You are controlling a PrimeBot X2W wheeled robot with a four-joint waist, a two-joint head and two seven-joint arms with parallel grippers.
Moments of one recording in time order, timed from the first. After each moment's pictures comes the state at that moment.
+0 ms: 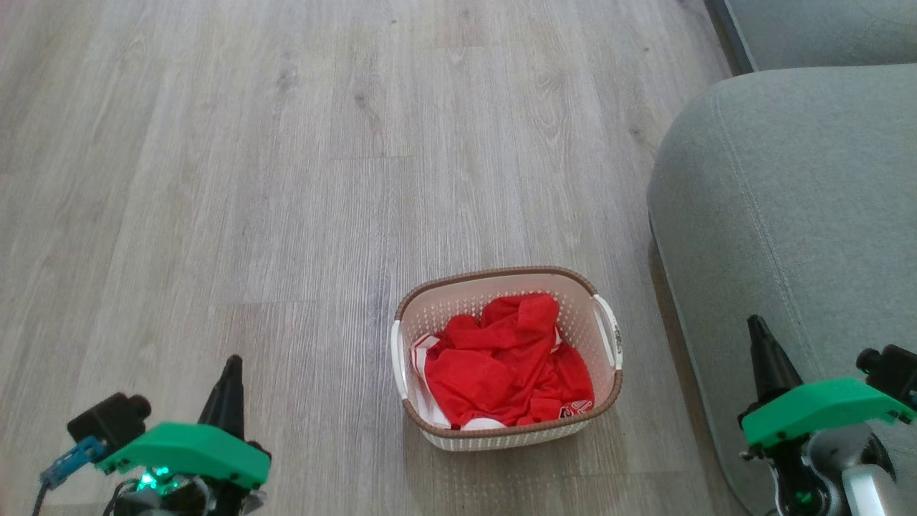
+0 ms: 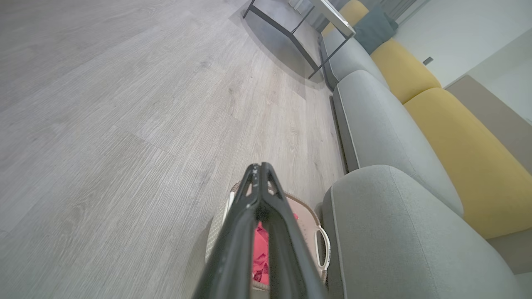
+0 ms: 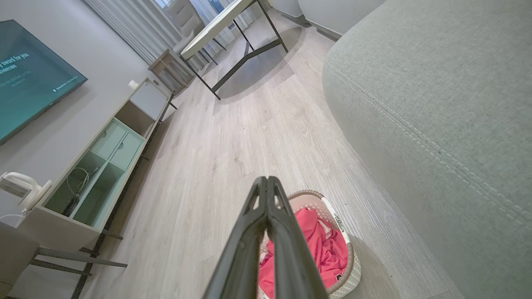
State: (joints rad) left arm 0.07 0.11 -0.10 0.13 -0.79 0.02 -0.05; right arm -0.01 -0.04 -0.09 0.15 0.72 0.14 0.01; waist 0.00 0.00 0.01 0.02
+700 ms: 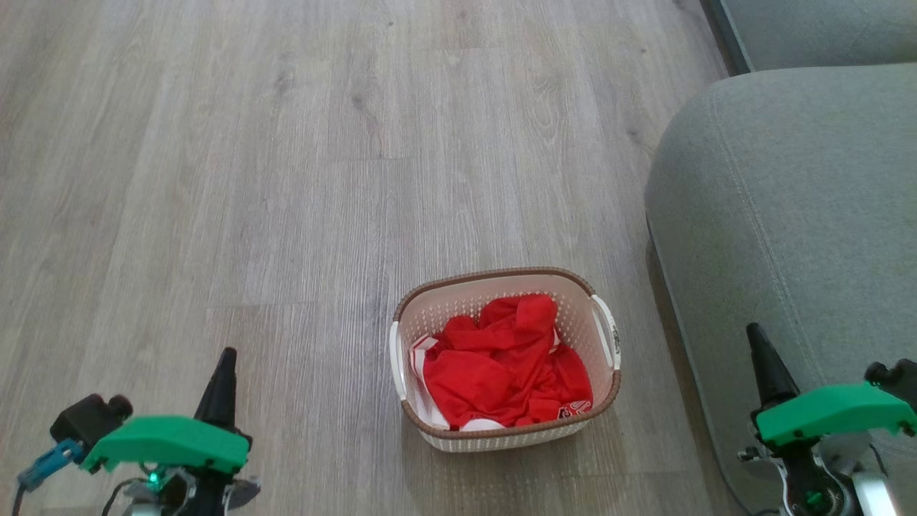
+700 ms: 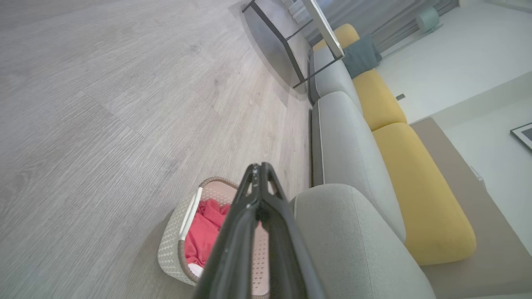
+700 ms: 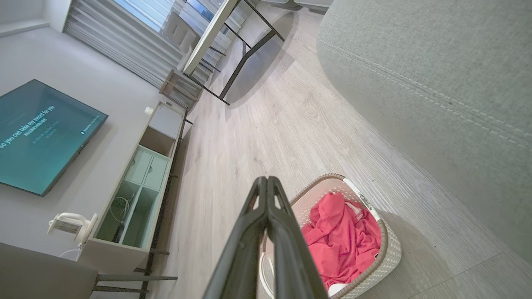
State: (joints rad) left arm 0.04 0.10 -0.06 0.17 -1.02 -0.02 -0.02; right arm -0.02 -0.04 -0.10 0.18 0.96 0.14 0.03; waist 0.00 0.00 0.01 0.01
